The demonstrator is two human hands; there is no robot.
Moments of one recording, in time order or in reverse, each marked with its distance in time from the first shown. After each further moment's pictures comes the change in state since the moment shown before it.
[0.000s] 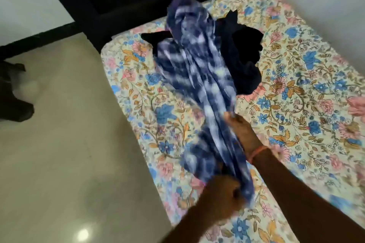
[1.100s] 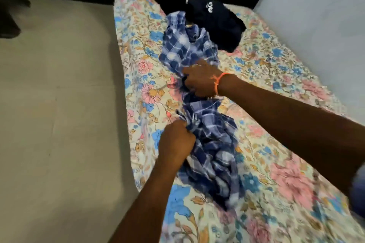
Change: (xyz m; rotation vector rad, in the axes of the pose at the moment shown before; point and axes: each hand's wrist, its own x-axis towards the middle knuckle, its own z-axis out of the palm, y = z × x) left_hand -0.119 -0.037 0.199 -0.186 0.652 -0.359; right_hand -0.143 0.095 0.006 -2.322 -0.320 -1.239
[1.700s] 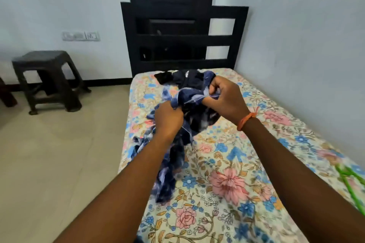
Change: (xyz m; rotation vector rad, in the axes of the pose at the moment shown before) left_hand -0.148 0.233 0.050 -0.129 0.573 0.173; right_hand -0.331 0.042 -0.040 0.959 1.152 0.299
